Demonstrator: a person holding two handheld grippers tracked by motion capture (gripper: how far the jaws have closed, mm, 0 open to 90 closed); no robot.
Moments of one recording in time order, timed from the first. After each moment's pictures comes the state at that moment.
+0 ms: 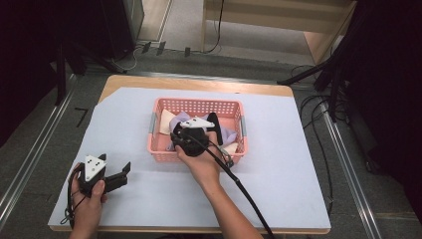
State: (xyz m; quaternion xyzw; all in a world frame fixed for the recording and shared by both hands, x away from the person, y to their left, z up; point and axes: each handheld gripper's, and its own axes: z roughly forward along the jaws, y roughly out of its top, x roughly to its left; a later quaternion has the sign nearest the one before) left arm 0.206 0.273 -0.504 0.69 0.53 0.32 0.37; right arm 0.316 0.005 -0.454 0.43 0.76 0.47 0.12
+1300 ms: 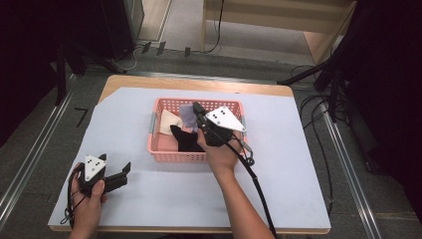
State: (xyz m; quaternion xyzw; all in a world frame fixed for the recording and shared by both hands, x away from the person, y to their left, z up) left arm 0.206 0.273 -0.505 0.69 0.53 0.32 0.38; right arm 0.313 -0.059 -0.404 0.35 0.65 0.60 0.31
